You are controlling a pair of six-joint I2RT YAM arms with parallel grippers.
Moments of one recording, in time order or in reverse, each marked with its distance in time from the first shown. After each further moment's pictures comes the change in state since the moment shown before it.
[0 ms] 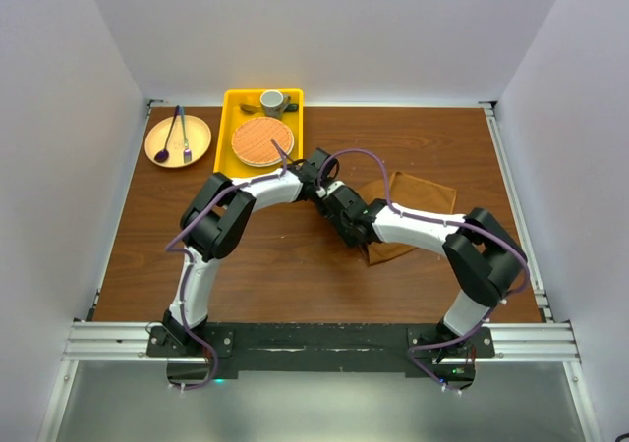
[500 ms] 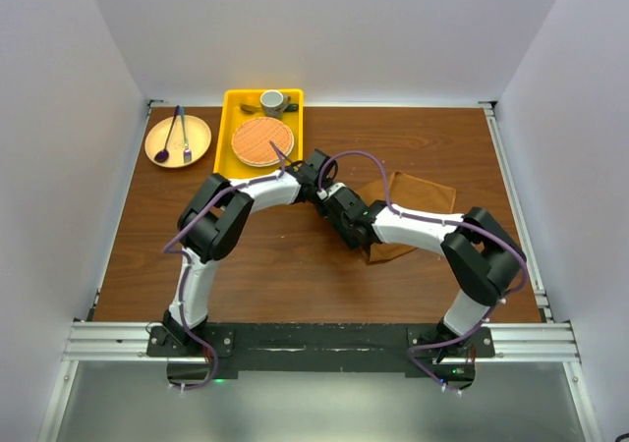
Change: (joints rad) left arm 0.000 -0.021 -0.035 0.036 0.006 -0.015; right arm 0.000 0.008 -0.016 0.007 0.030 -0.012
